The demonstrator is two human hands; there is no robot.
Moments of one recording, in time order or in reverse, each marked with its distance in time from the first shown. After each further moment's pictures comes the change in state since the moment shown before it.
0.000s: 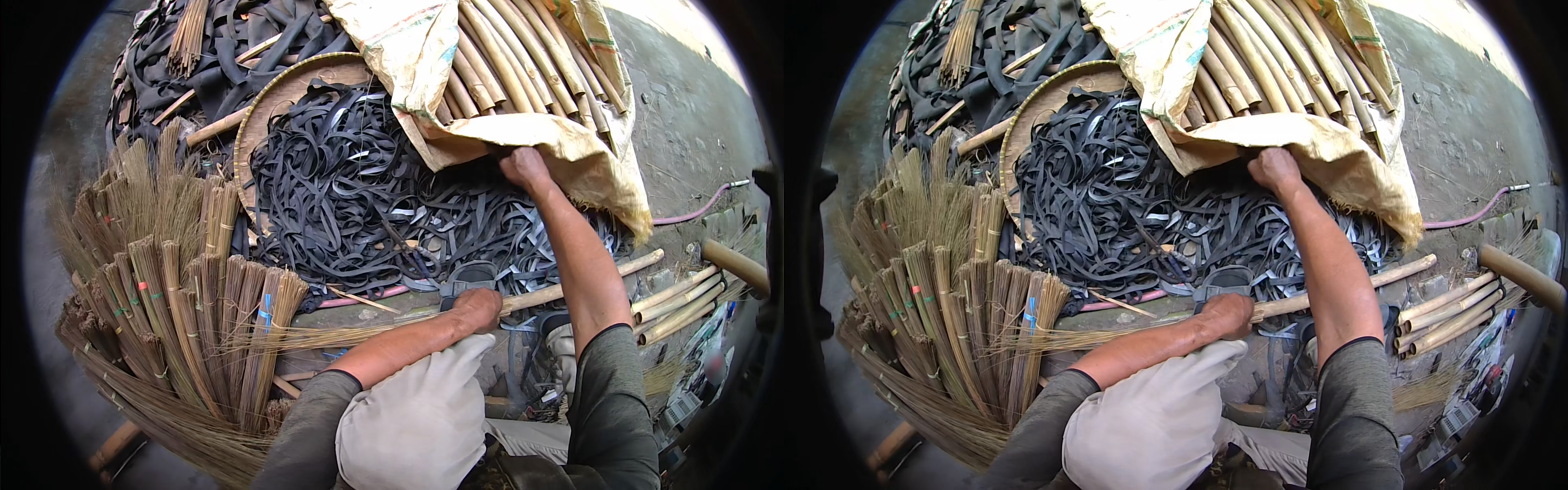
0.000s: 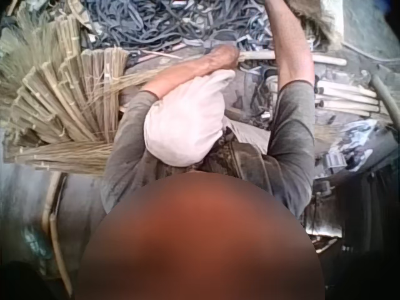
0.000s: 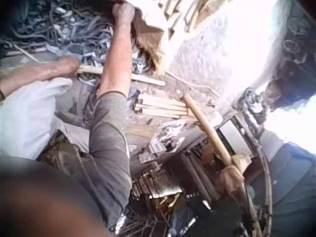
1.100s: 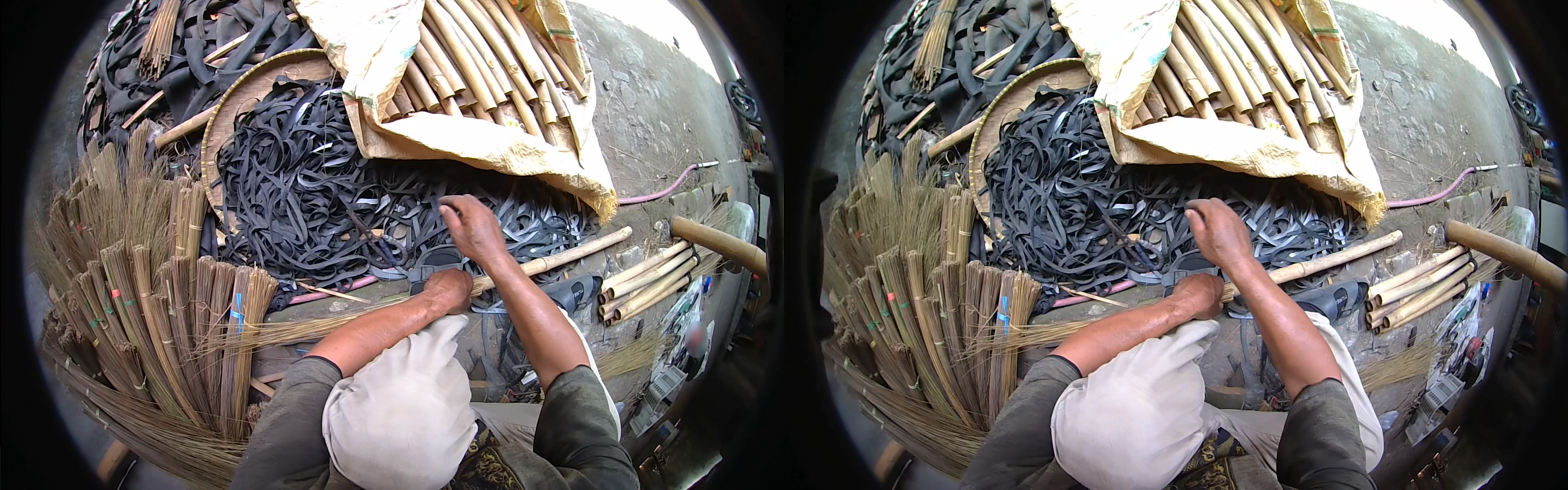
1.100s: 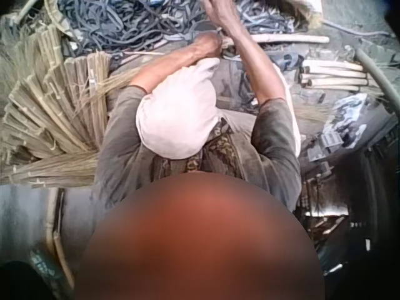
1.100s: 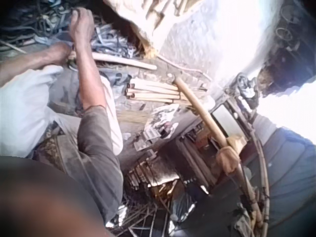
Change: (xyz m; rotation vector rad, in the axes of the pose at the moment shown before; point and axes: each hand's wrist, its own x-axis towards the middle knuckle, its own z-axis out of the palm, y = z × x) left_hand 0.003 0.006 -0.003 0.084 -0.044 -0.022; right_hand -0.186 -0.078 0.033 0.585 0.420 -0.164
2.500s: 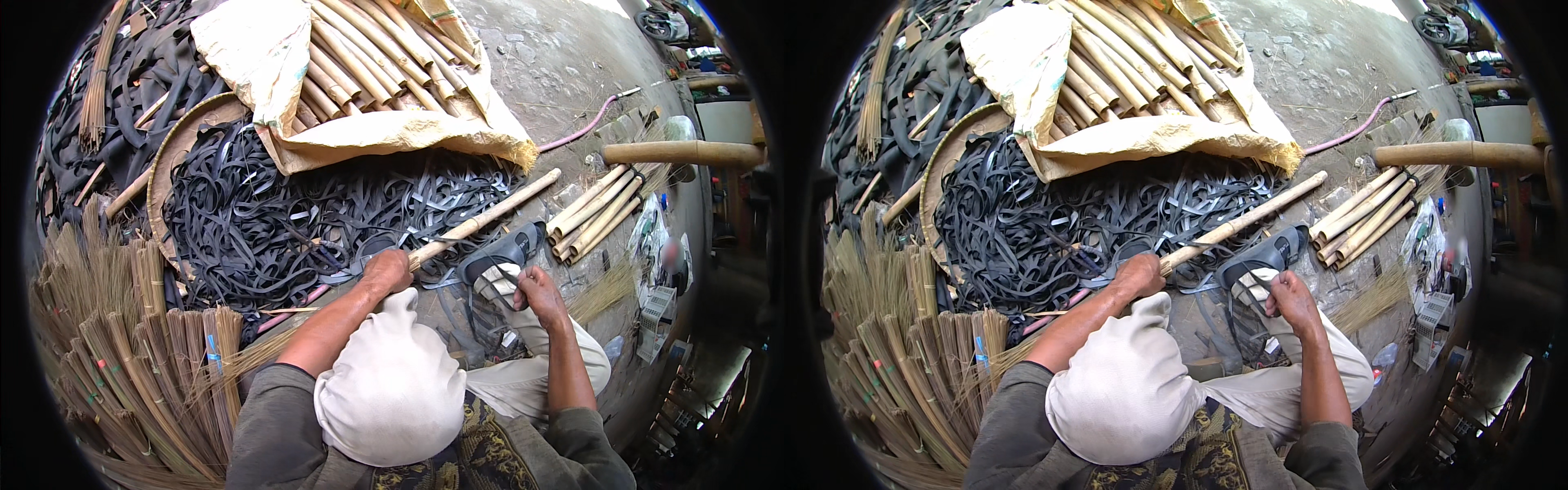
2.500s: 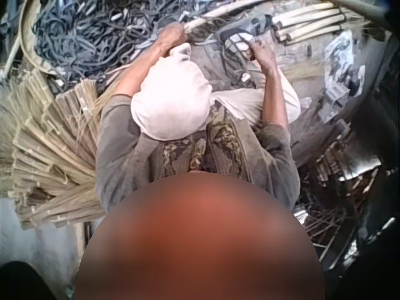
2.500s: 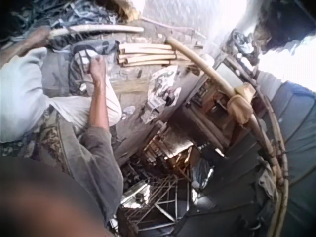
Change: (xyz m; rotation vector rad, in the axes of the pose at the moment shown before) left_hand -0.015 0.007 0.001 0.023 0.124 -0.034; right_hand -0.272 0.048 -0.155 0.601 0.195 0.915
